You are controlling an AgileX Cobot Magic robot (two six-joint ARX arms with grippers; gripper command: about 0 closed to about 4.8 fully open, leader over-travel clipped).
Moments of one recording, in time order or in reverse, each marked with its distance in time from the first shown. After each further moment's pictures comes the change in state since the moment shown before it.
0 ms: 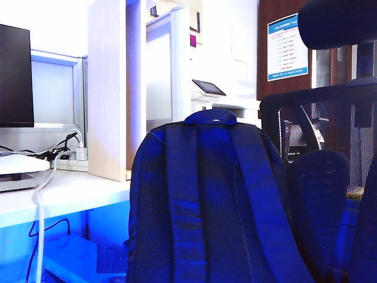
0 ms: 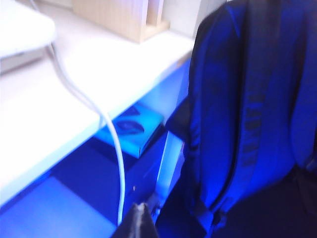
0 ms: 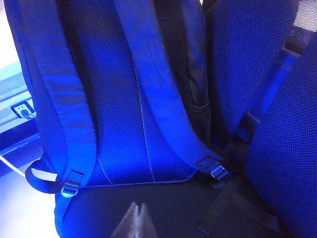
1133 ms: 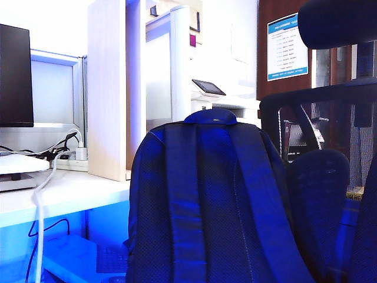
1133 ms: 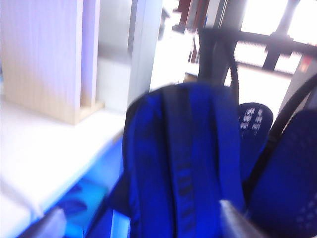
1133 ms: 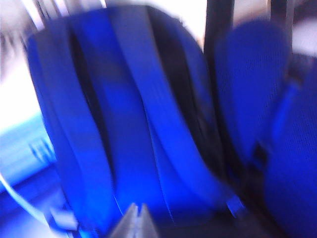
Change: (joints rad) left arm 0.000 0.000 0.010 0.274 0.213 -0.048; right arm 0.000 0.000 0.000 0.140 -0.001 0.110
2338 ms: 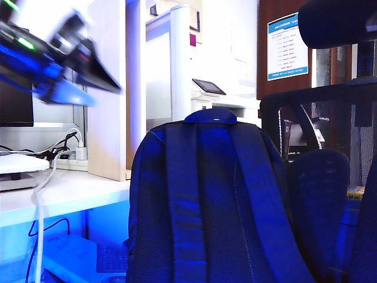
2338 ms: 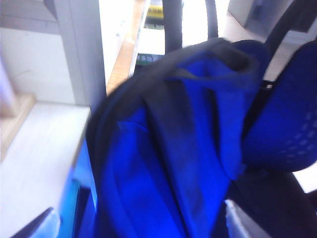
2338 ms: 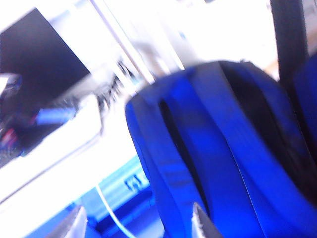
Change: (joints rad) left arm -0.003 1.527 0.866 0.216 0.296 0.336; right arm 0.000 0.003 0.154 0.007 -0.175 0.290
